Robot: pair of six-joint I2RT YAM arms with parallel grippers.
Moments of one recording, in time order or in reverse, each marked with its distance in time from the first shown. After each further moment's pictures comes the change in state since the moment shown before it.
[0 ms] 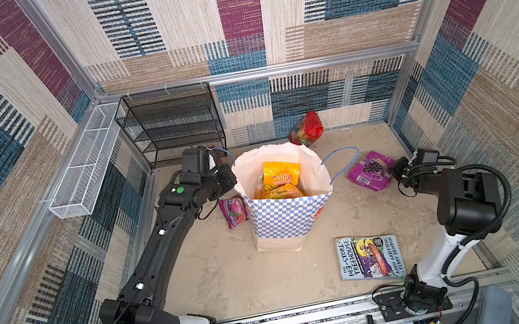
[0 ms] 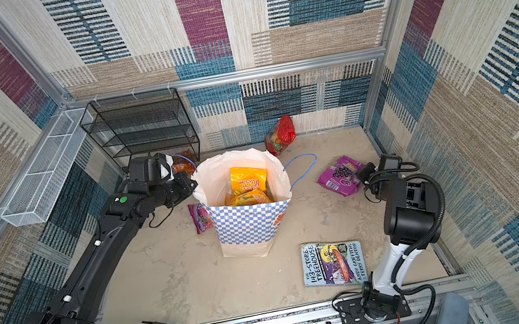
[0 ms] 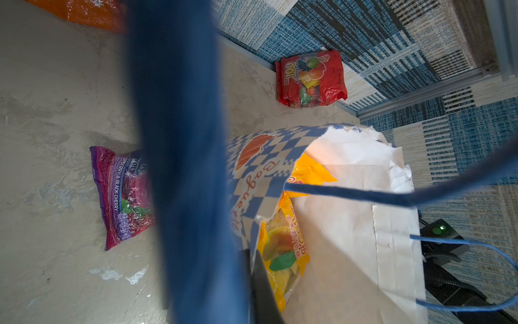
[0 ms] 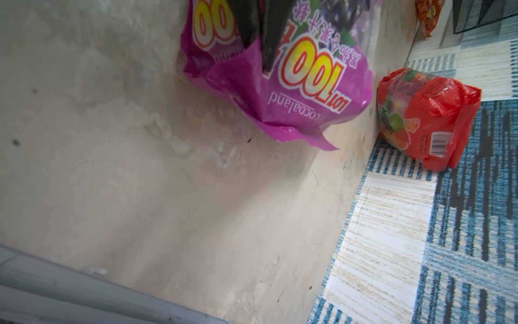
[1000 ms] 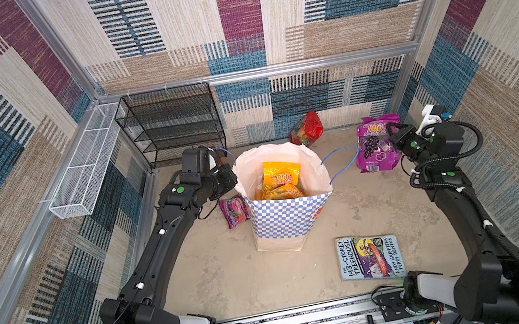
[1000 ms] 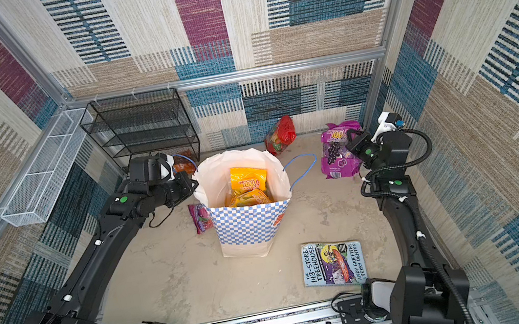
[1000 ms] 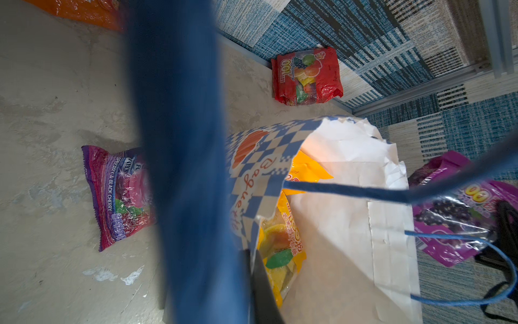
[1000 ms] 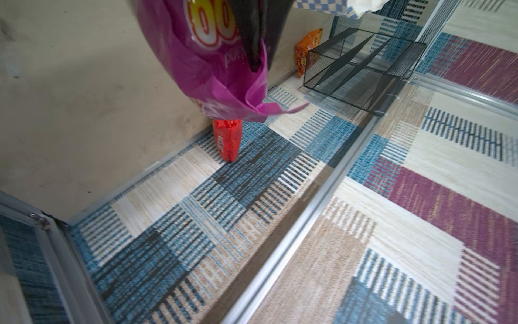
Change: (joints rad) left arm 0.000 0.003 -0.001 0.006 0.026 -0.004; right arm 0.183 -0.647 0.096 -0.137 -0.053 0.057
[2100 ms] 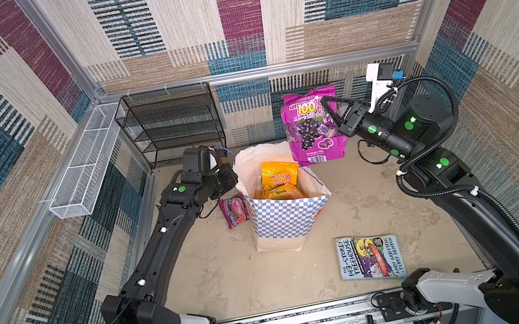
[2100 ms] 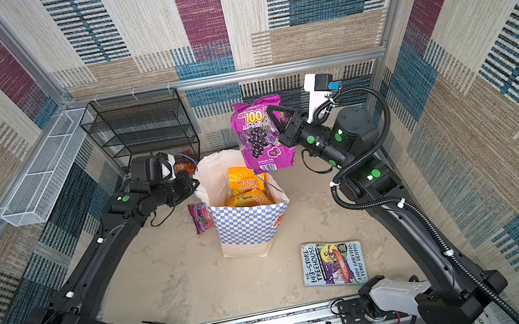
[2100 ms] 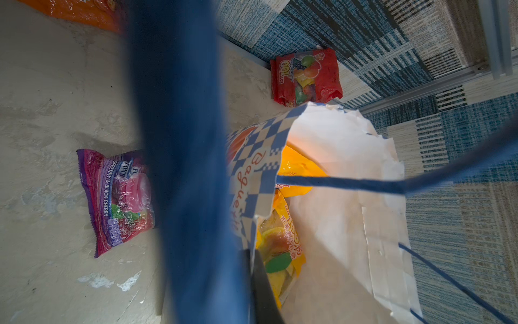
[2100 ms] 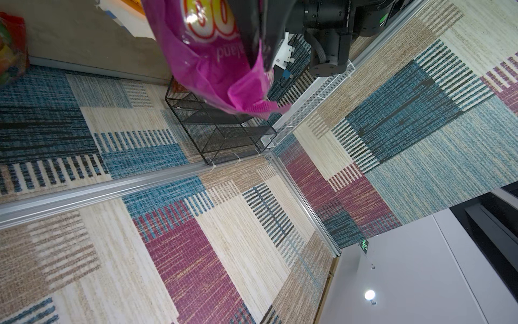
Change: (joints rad) left arm 0.001 0.013 -0.006 0.023 0.005 -0.002; right arm 0.686 0.039 0.546 -0.227 0.171 -0.181
